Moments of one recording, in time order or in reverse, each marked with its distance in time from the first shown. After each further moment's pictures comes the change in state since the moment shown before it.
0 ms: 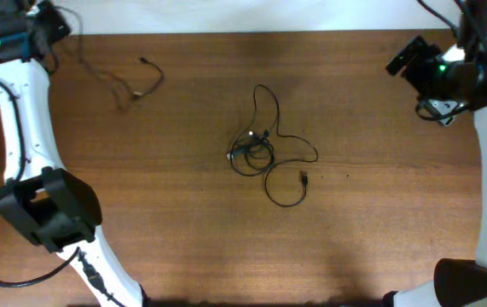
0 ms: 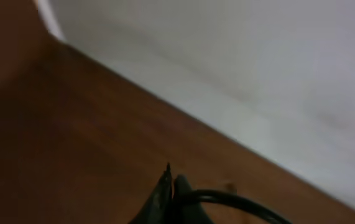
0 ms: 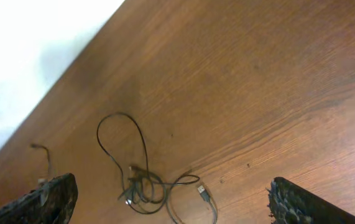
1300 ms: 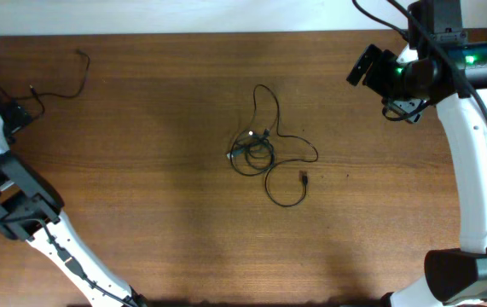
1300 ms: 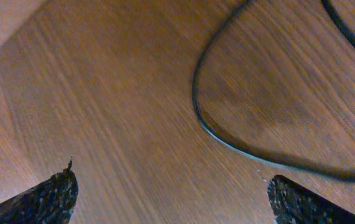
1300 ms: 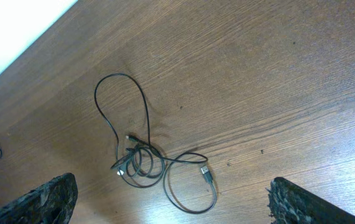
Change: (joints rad) left arm 0.334 0.378 0.002 -0.124 -0.185 0.085; right arm 0.126 0.056 0.000 -0.014 -0.007 -0.053
